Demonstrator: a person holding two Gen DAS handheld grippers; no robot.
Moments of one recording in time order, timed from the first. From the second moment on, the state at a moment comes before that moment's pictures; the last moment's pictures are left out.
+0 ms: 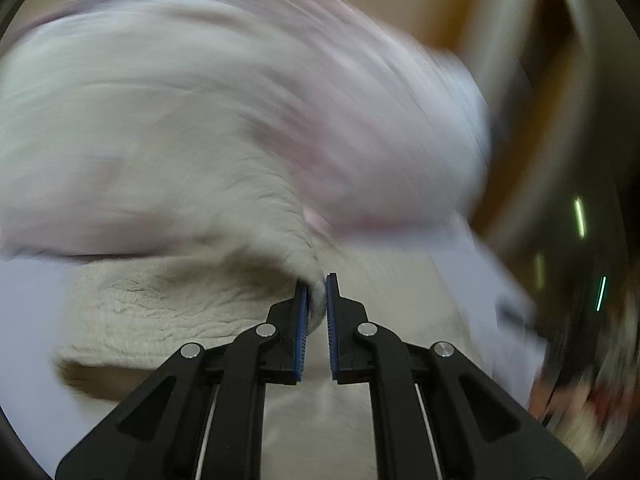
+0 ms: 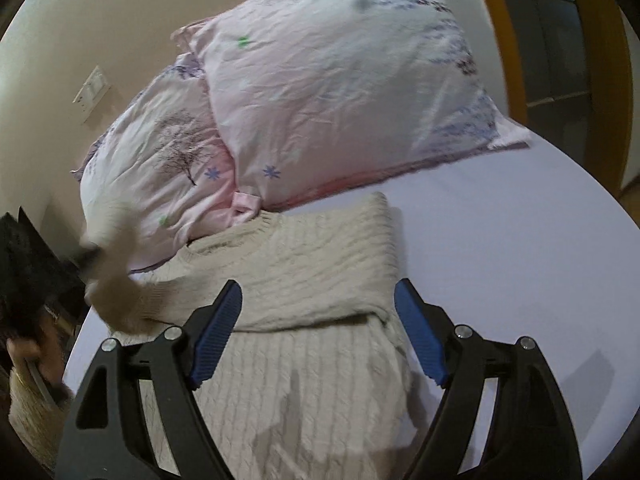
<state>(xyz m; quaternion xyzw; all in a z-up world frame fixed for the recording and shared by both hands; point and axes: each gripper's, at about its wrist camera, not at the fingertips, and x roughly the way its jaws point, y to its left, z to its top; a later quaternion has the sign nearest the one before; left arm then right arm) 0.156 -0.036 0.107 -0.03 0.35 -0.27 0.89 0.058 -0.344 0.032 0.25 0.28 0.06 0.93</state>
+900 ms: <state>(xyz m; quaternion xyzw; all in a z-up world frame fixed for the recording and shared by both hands) -0.064 0.182 -0.023 -0.26 0.51 -0.25 0.78 -0.079 -0.339 -0.093 0.44 0.47 0.28 0.71</state>
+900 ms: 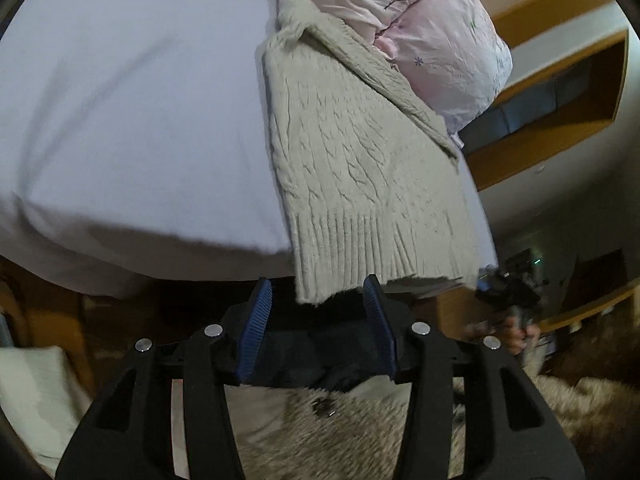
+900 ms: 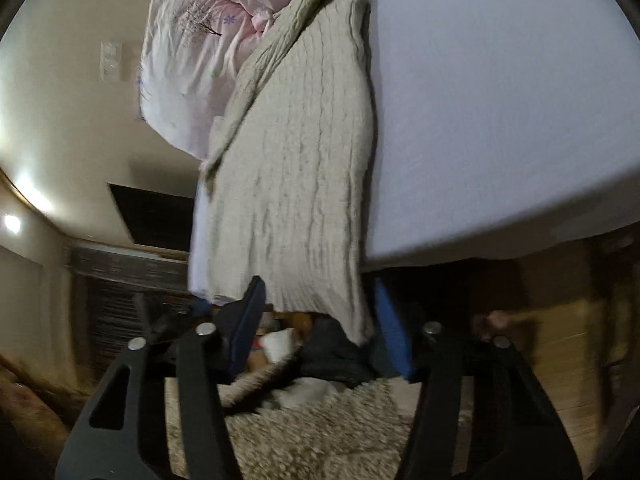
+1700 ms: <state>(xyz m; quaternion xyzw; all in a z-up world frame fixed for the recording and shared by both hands) 0.146 0.164 0.110 -0.31 0.29 -0.19 0.89 0.090 -0.381 0.109 0.36 0.20 0.24 0.88</state>
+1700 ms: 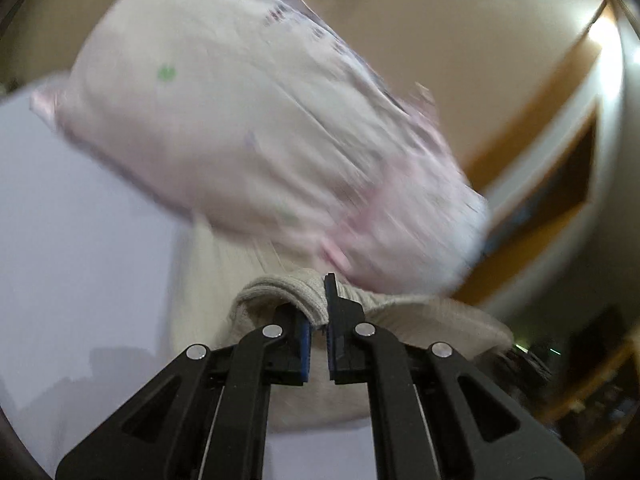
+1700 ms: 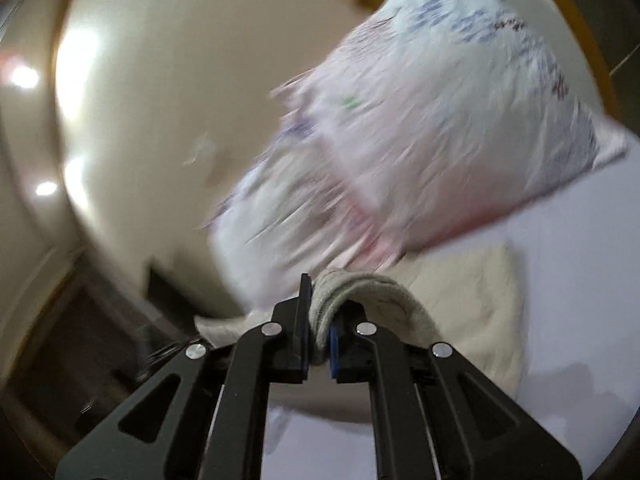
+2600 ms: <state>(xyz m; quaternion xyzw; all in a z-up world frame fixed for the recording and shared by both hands) 0.218 0.184 -0.015 -0.34 0.46 -0.13 0.81 0.173 -0.336 0.043 0.27 0.31 0.07 0.91</state>
